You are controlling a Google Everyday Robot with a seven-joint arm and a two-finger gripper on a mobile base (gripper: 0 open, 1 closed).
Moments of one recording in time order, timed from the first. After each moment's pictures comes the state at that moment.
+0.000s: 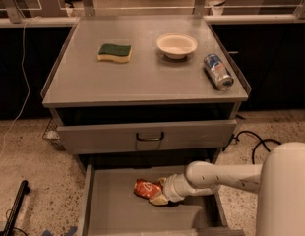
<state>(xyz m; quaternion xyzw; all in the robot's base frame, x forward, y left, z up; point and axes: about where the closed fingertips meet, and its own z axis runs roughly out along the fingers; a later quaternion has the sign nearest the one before) 0.510 -0.019 0.345 -0.55 0.76 0.25 0.25</state>
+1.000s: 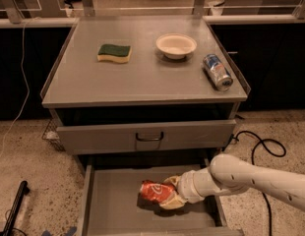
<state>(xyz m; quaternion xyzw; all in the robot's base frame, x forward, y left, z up) 0.453 -0.053 0.467 -0.59 0.71 0.27 0.27</state>
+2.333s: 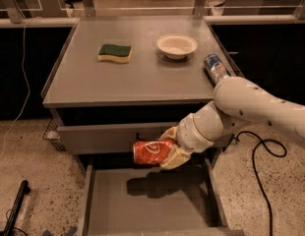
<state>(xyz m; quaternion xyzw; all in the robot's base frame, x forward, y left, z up) 0.478 -0.042 0.702 -0.69 0.64 0.21 0.24</state>
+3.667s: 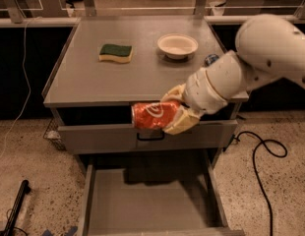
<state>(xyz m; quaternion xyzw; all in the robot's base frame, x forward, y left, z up) 0.497 -0.049 0.828 -0.72 0.61 0.18 0.29</state>
